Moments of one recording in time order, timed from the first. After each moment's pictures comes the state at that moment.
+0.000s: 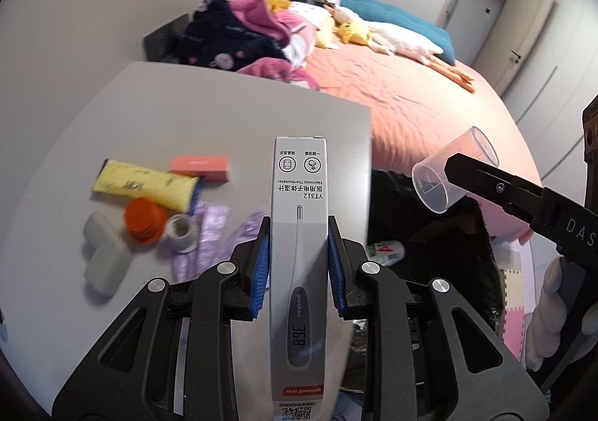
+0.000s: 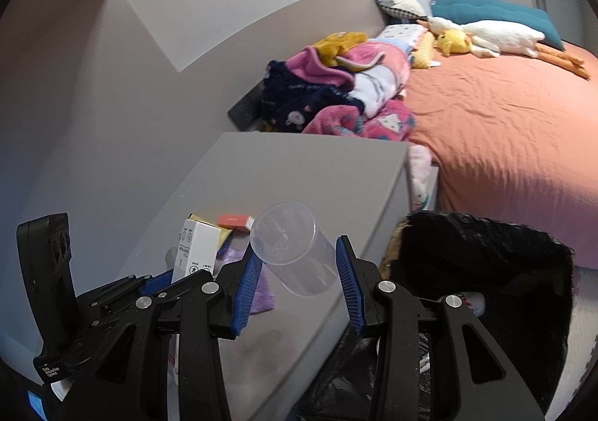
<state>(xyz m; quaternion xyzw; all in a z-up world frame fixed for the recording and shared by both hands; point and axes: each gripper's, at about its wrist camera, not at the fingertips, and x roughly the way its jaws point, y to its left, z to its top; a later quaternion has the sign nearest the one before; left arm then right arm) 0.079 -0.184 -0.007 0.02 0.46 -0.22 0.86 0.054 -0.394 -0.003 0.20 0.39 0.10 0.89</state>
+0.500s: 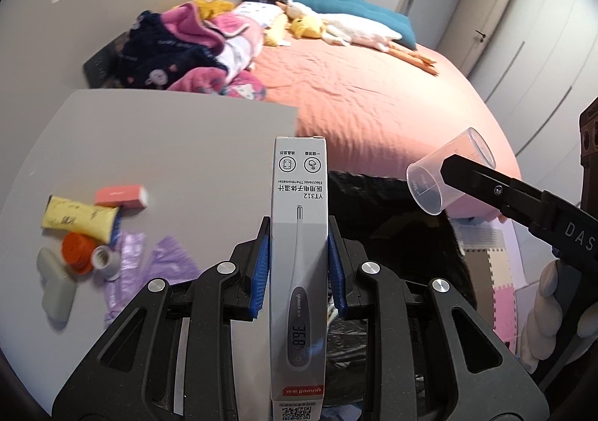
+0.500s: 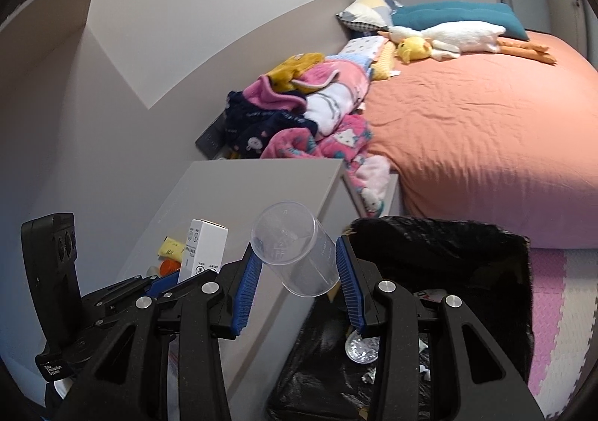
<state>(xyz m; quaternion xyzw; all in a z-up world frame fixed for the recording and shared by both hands) 0.073 -0.259 -0.001 0.05 0.46 -0.28 0.84 0.020 -0.462 0.004 0.23 0.37 0.04 0.90</state>
